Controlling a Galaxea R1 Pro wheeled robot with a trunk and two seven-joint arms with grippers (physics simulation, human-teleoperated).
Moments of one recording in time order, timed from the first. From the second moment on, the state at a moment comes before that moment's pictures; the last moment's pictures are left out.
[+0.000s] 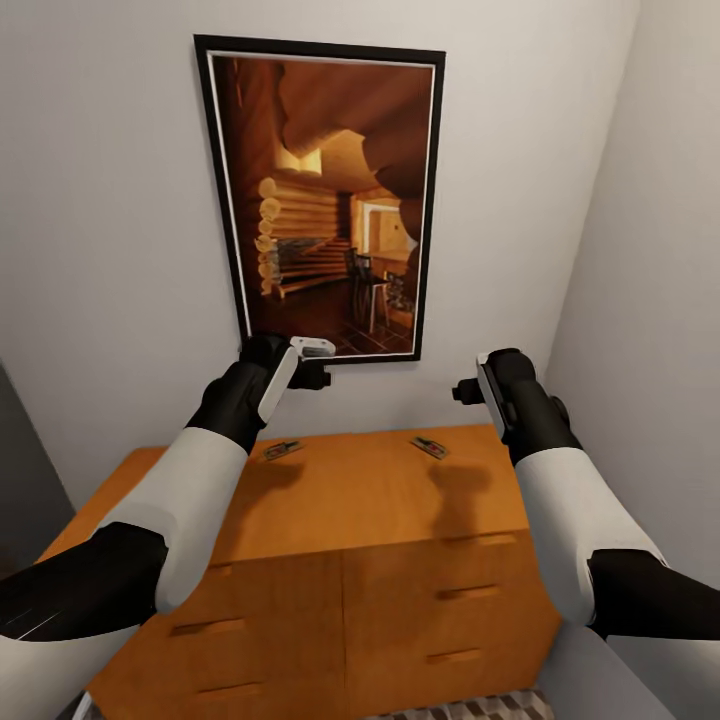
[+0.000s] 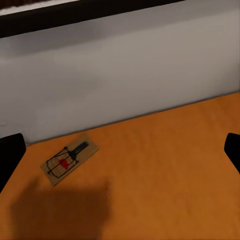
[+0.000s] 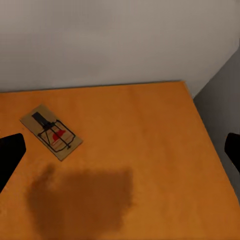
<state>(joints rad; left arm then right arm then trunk) -1.22 -0.17 -0.16 -0.83 0.14 1.03 0.17 -1.14 0.06 -0.04 -0.87 0.22 1.04 -0.06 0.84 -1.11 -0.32</state>
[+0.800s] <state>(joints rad) -1.22 -0.17 -0.16 -0.82 0.14 1.03 0.18 -1.14 0.06 -0.04 -0.87 0.21 1.04 -0.06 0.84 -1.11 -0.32</state>
